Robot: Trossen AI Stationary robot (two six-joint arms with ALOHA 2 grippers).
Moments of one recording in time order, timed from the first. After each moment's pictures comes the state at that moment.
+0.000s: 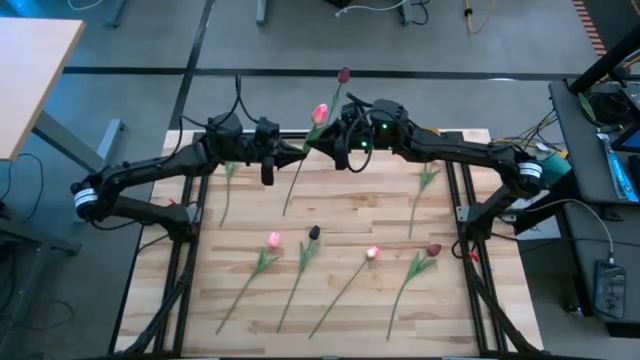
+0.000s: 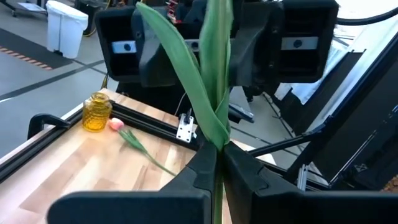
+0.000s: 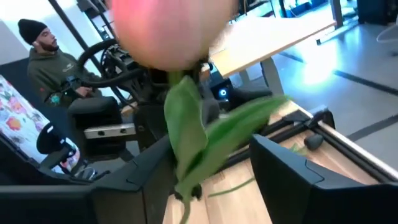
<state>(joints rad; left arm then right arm) 0.45 1.19 0.92 0.20 0.46 -0.36 -0.35 1.60 1.38 0.15 -0.29 0.41</state>
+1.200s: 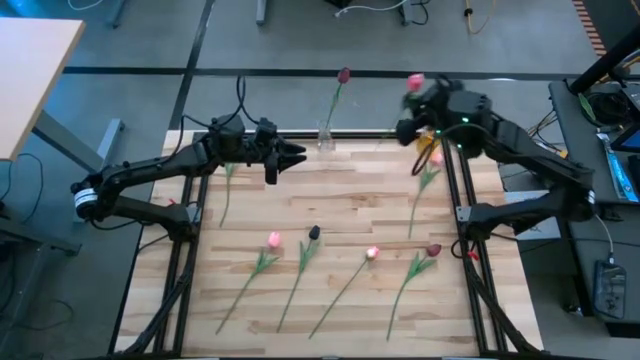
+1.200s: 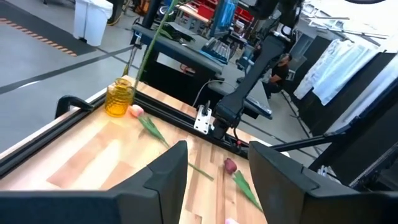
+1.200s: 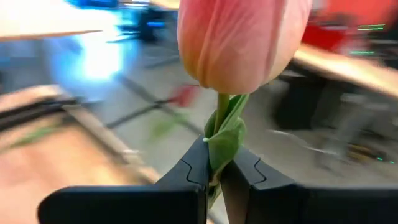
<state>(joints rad) 0.45 1.19 0.92 0.14 0.38 -0.37 -0.40 1.12 1.37 -0.55 0.56 -0.04</state>
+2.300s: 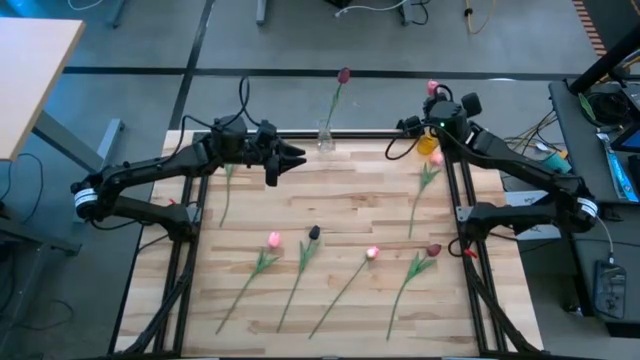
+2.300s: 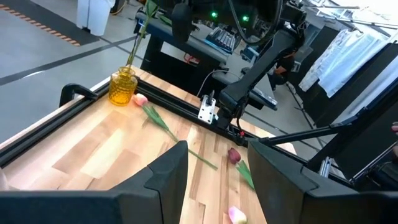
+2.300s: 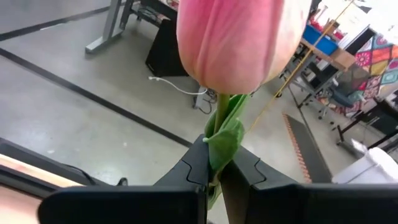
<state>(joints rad) 0.44 1.19 0.91 0.09 0.37 -0.36 -0.63 1.08 0.98 -0.34 0.88 -0.14</state>
